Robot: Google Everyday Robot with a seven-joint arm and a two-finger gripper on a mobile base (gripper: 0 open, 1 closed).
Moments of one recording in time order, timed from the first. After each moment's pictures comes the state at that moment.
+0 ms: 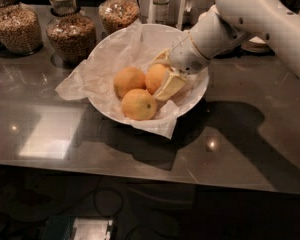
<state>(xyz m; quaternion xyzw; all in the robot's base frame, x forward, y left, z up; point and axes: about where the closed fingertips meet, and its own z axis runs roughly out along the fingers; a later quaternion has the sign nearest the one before) 0.593 -0.019 0.866 -0.72 0.59 0.18 0.31</state>
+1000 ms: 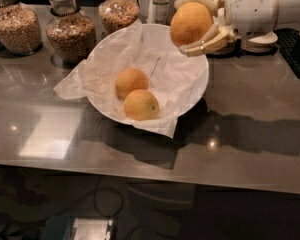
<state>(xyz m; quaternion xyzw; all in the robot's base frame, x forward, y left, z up) 0.556 -0.068 1.032 -0.69 0.40 0.22 0.56</state>
